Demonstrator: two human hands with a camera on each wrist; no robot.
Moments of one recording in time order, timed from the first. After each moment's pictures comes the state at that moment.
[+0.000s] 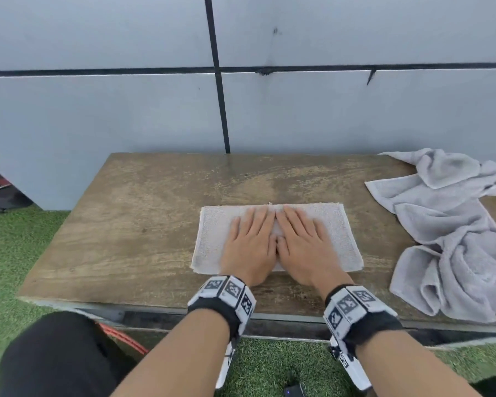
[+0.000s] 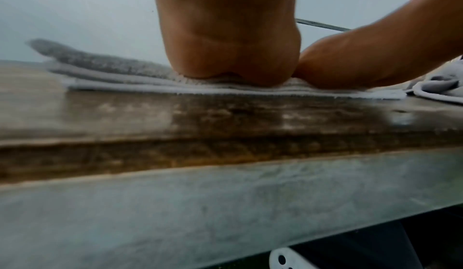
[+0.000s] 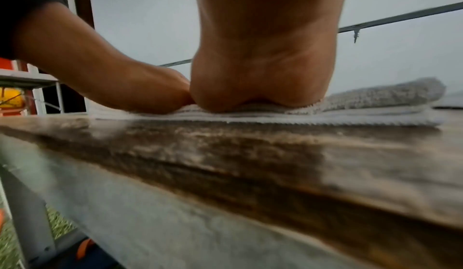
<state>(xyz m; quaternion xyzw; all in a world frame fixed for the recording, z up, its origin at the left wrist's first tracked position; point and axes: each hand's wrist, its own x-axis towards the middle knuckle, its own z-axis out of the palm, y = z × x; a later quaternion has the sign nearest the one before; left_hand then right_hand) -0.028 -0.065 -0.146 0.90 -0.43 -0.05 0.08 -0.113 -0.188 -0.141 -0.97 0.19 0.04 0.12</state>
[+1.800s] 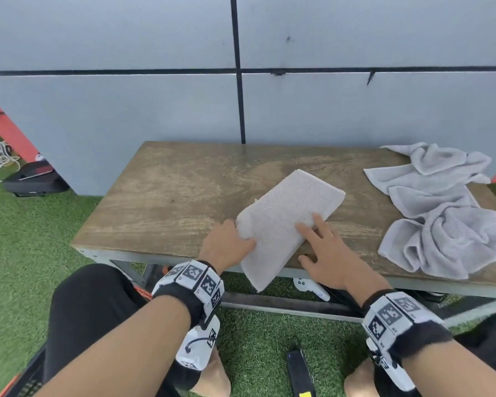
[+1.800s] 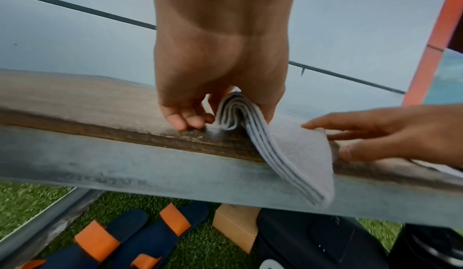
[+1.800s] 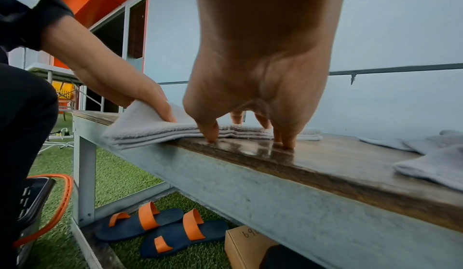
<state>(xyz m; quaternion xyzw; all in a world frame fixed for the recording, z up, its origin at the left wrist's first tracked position) -0.070 0.027 -0.096 0.93 -0.20 -0.21 0.24 -0.212 -0.166 -0.116 -0.96 0.16 0.07 0.21</state>
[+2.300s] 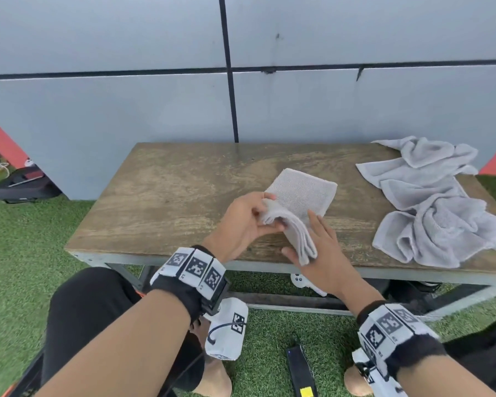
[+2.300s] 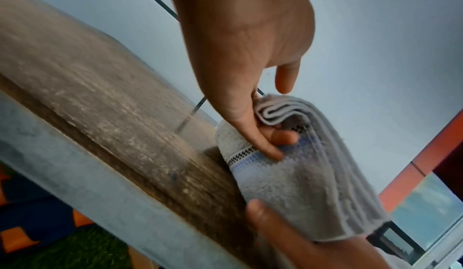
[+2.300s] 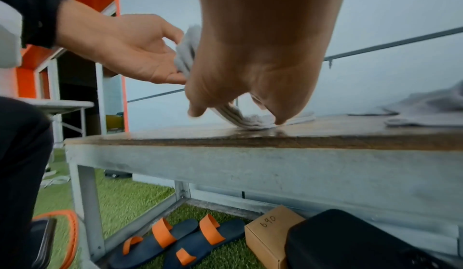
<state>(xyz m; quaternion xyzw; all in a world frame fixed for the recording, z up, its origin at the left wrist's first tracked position) -0.090 -0.002 -0.043 0.55 -0.16 -0.43 0.70 -0.219 -0.150 -0.137 -0.95 0.12 -0.09 0.27</state>
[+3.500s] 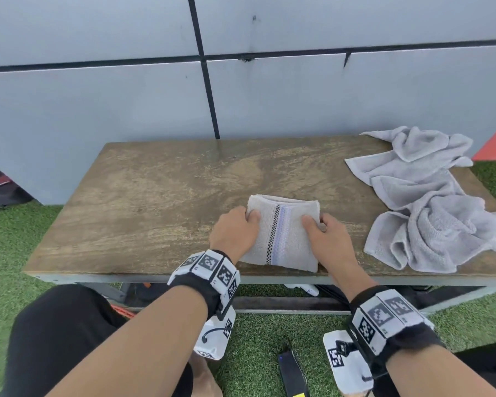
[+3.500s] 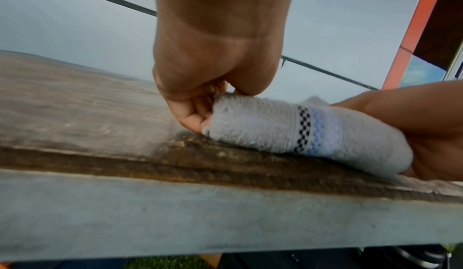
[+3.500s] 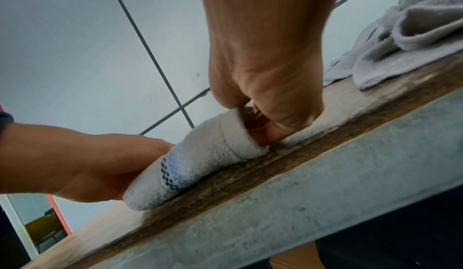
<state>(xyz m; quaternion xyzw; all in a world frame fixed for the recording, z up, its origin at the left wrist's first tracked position) -0.057 -0.054 -0.118 0.92 -0.24 -0.14 0.27 -0.196 -0.183 -0.116 -0.72 0.41 -0.16 0.53</state>
